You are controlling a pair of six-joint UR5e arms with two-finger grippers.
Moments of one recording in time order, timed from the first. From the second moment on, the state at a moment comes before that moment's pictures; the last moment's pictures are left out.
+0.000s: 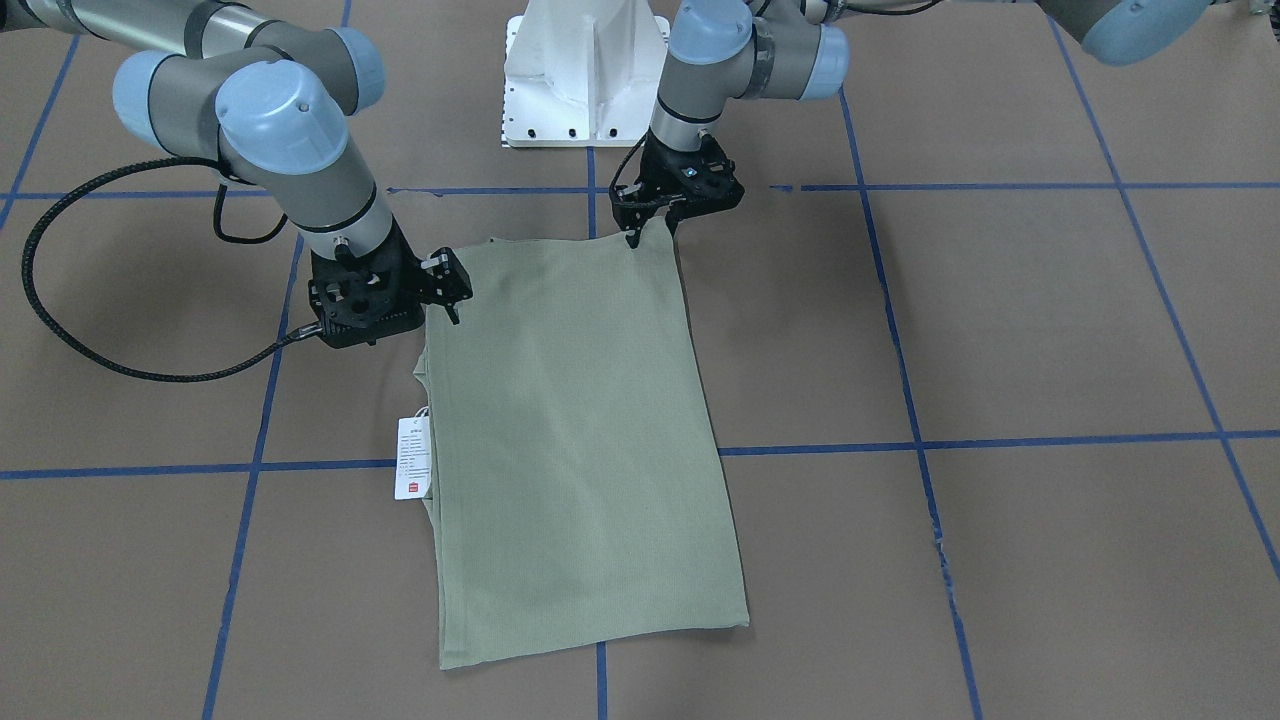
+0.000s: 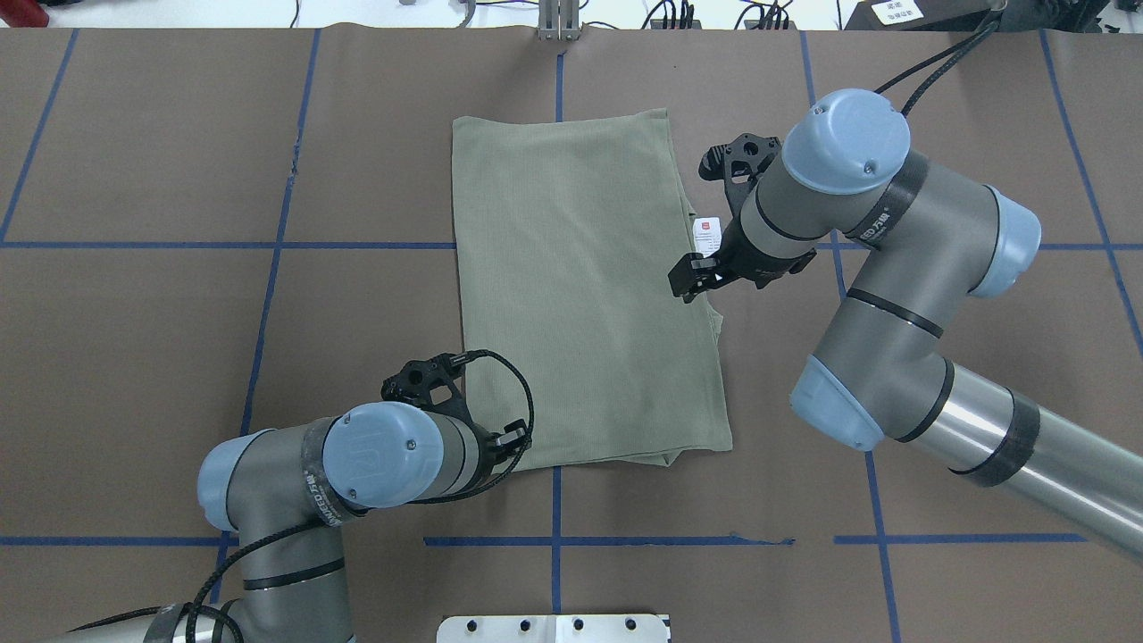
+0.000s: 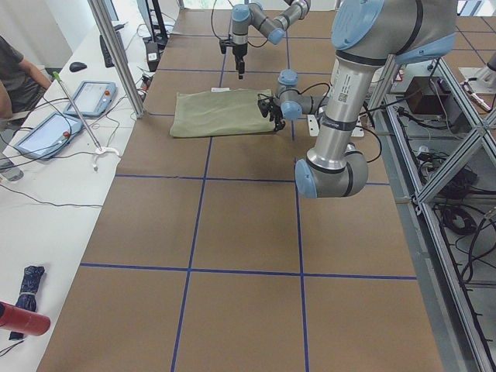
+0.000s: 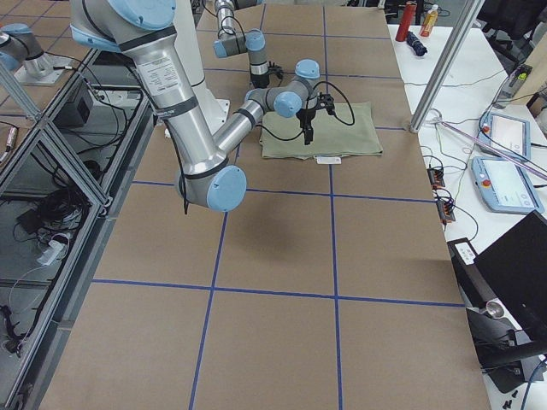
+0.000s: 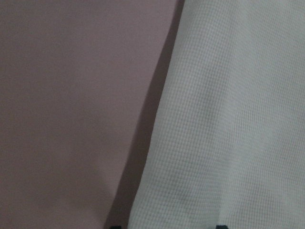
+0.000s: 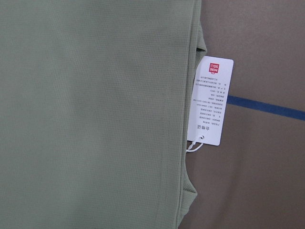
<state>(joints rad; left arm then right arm) -0.27 -2.08 -1.78 -1.83 -1.64 -1.80 0.70 -1.07 1.77 -1.53 2.02 0.86</state>
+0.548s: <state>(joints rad) -0.27 -2.08 -1.79 -1.83 -1.64 -1.81 0.70 -1.07 1.77 -1.53 2.02 0.86</state>
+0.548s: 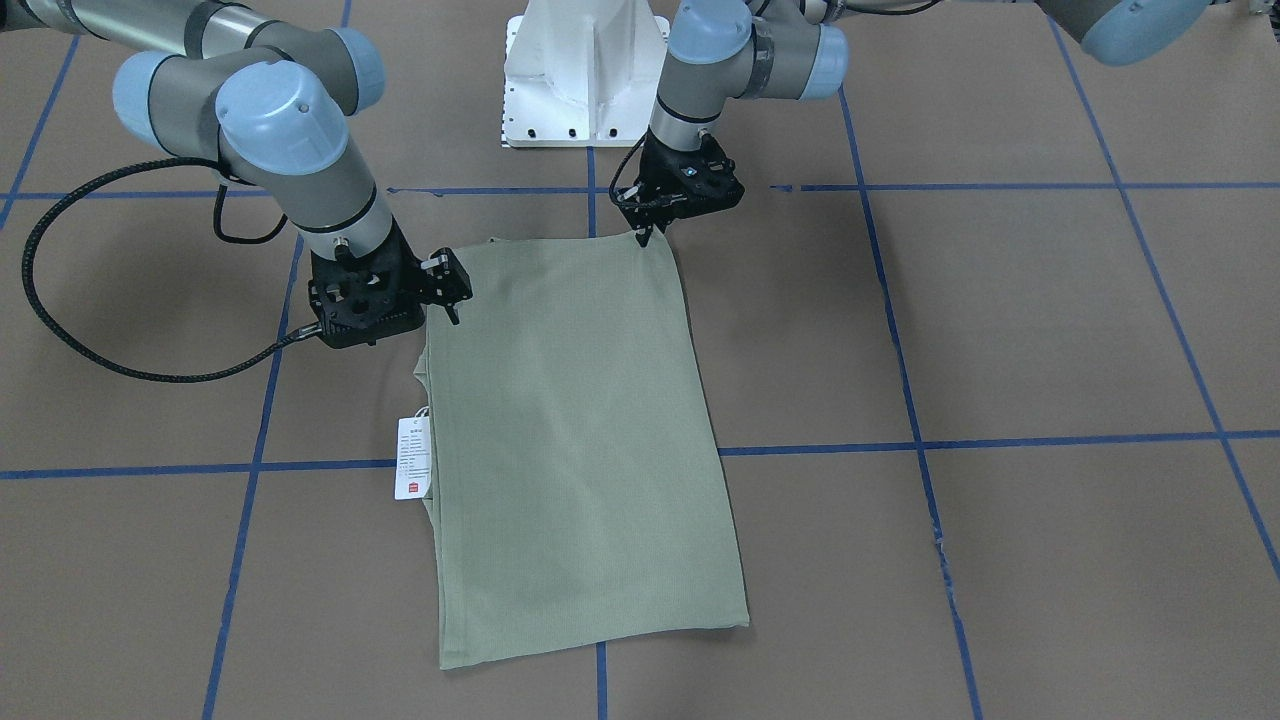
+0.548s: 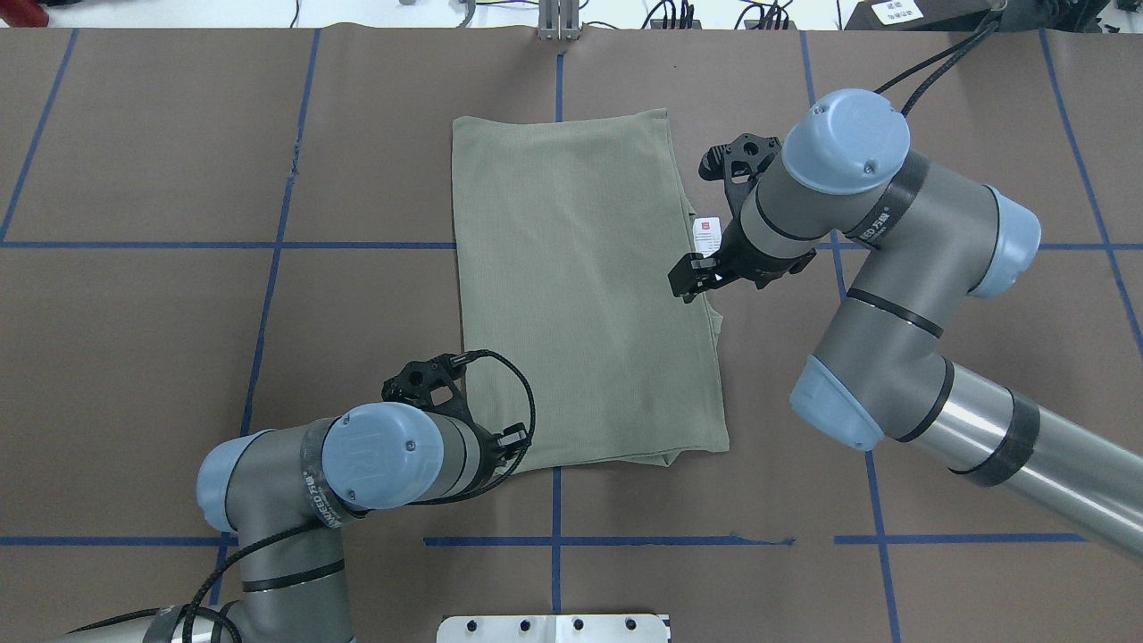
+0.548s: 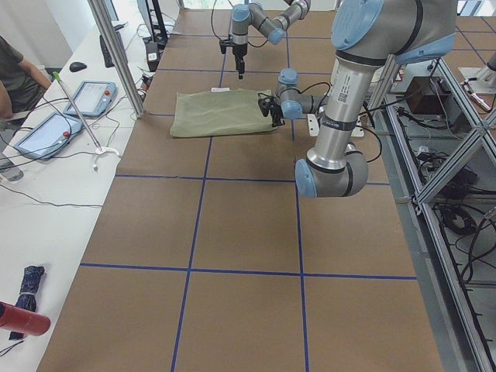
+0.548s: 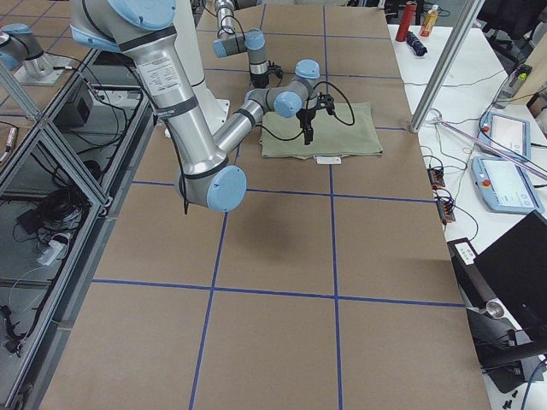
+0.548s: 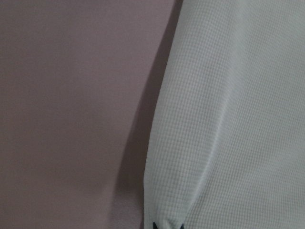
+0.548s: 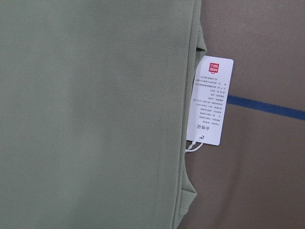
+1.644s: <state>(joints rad) -0.26 -2.08 -1.88 -1.78 -1.66 -1.79 0.45 -1.18 1.92 -1.53 1.88 1.52</state>
